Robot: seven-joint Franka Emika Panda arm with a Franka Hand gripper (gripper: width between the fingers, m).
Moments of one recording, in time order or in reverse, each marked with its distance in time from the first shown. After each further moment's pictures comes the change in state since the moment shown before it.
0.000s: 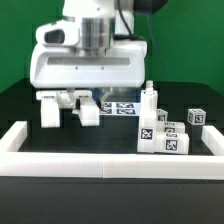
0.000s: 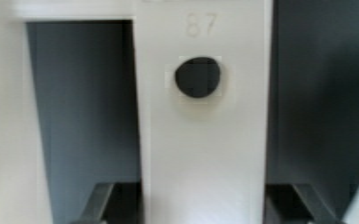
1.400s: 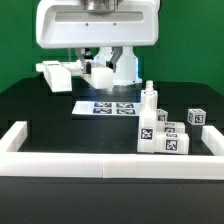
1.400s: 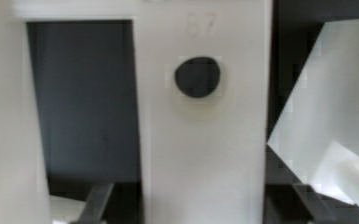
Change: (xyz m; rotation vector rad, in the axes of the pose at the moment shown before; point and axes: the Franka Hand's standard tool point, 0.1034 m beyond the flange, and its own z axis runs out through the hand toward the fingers) arm 0.014 -0.013 -0.052 0.017 0.008 -0.153
